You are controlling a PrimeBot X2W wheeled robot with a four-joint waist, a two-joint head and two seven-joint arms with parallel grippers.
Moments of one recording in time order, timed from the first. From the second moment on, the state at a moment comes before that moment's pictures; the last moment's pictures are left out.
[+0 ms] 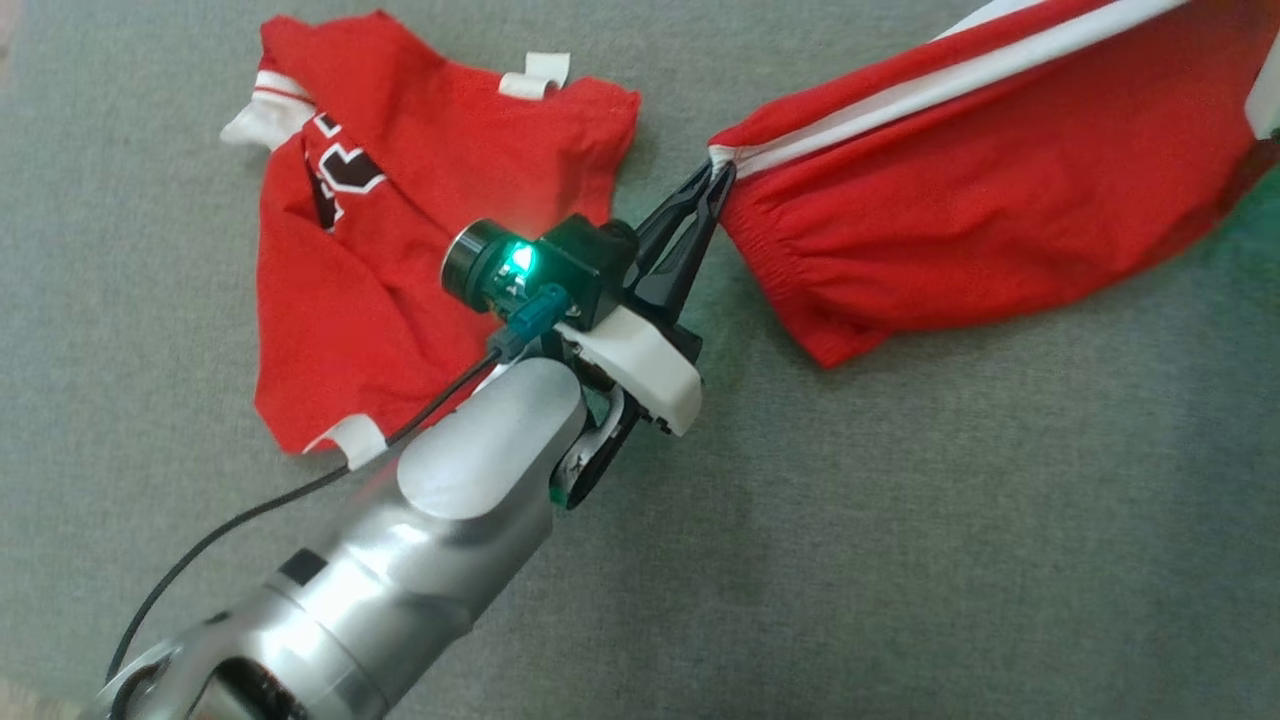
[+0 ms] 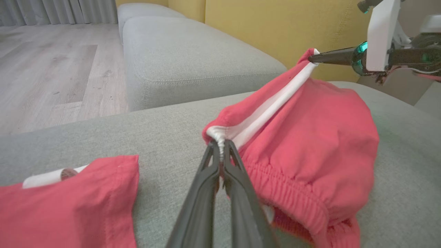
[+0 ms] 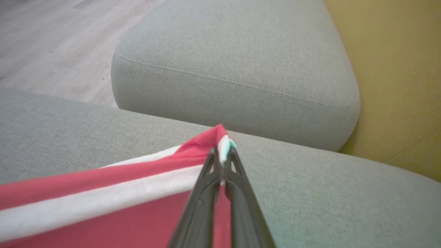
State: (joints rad) left arm -0.85 0.07 -0.98 0.58 -0.66 0.07 -0.21; right arm -1.02 -0.45 0.20 0.85 0.23 0.13 0.22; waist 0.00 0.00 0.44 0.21
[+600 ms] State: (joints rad) left arm -0.89 0.05 -0.99 0.65 -0.66 0.06 -0.24; right arm -1.10 -0.43 0.21 1.02 0.23 0.13 0.02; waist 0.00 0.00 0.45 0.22
